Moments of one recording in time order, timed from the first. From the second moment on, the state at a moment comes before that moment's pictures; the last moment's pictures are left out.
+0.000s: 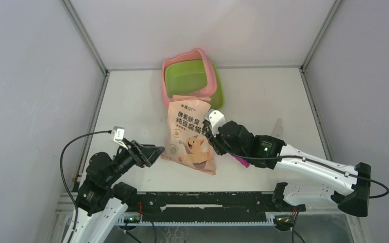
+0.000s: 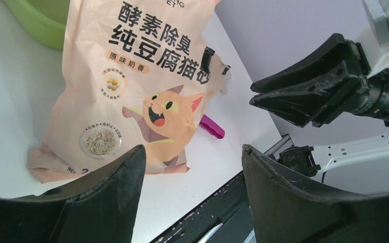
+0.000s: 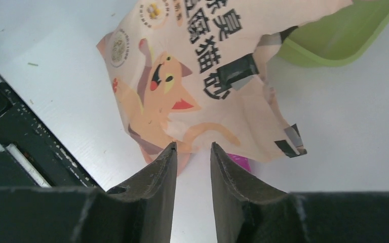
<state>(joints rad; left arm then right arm) -0.42 0.16 0.54 -0.51 0.28 -0.69 1.11 1.09 1.02 -0.55 0.29 0.10</state>
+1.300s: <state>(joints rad) -0.42 0.18 0.54 -0.51 0.28 -0.68 0.49 1.38 1.04 -0.25 -0.63 0.28</state>
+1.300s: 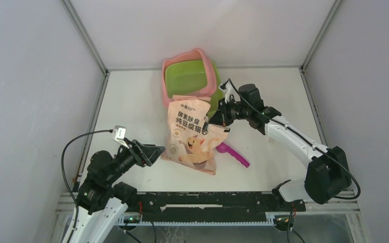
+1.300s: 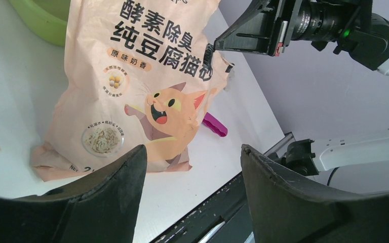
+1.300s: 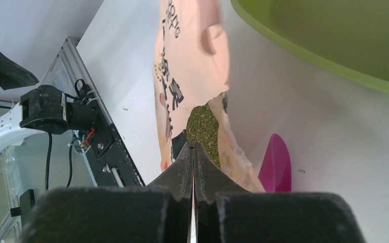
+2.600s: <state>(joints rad) -0.42 0.19 0.54 -0.51 0.29 -0.68 0.66 1.46 1.06 -0.31 -0.68 0.19</state>
